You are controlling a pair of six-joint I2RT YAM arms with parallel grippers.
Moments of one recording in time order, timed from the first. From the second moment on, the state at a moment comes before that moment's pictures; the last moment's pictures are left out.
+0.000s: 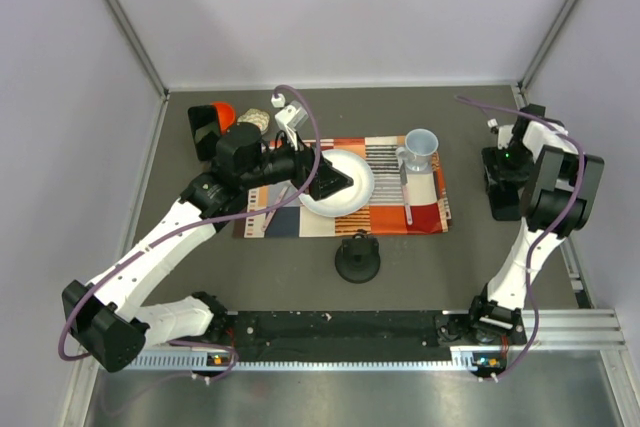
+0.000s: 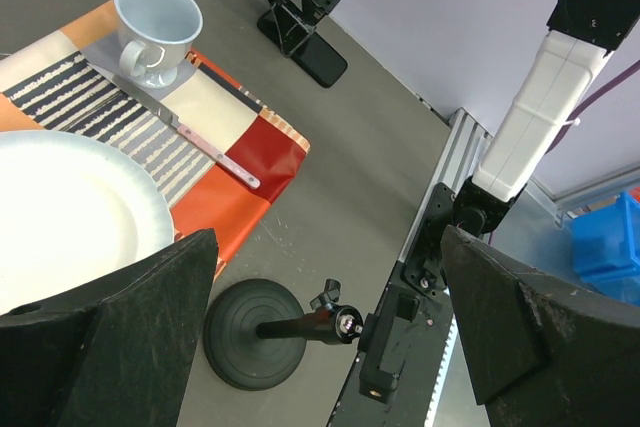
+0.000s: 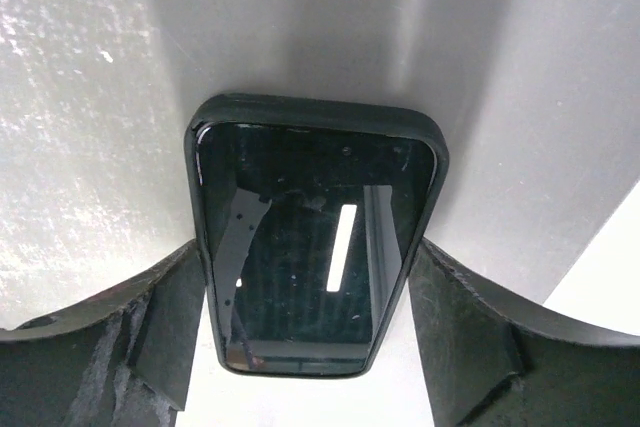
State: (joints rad) left arm -0.62 1.14 1.09 -0.14 0.55 -0.42; right arm -0.30 2.04 1.49 -0.83 -0.02 -0.40
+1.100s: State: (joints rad) left arm -0.61 1.17 1.09 -0.12 0.54 -0.42; right arm -0.24 1.34 1.08 -0.39 -0.06 -0.03
